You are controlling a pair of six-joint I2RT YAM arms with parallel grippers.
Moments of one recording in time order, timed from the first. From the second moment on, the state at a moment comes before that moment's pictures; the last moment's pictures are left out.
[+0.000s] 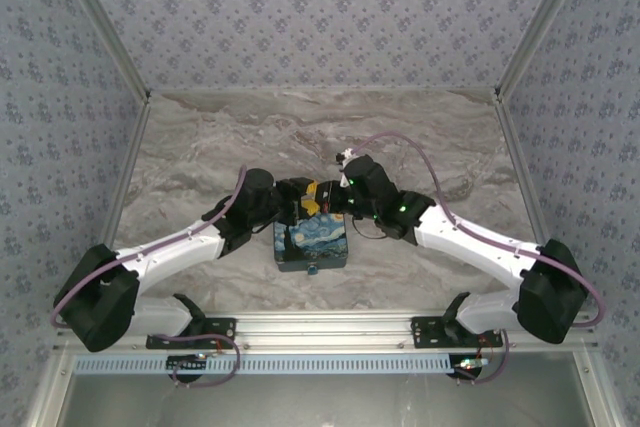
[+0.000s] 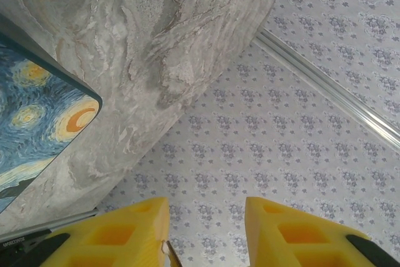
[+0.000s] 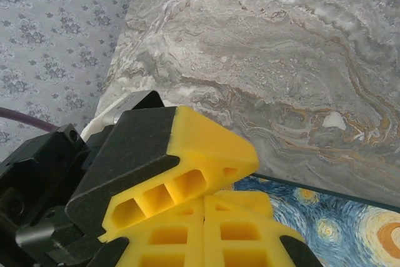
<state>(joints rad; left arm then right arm) -0.74 1.28 0.66 0.23 0.24 -2.08 0.85 1.31 0.95 -0.18 -0.07 0.80</state>
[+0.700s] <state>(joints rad) -0.74 1.28 0.64 0.23 0.24 -2.08 0.85 1.27 0.92 -0.18 -0.07 0.81</state>
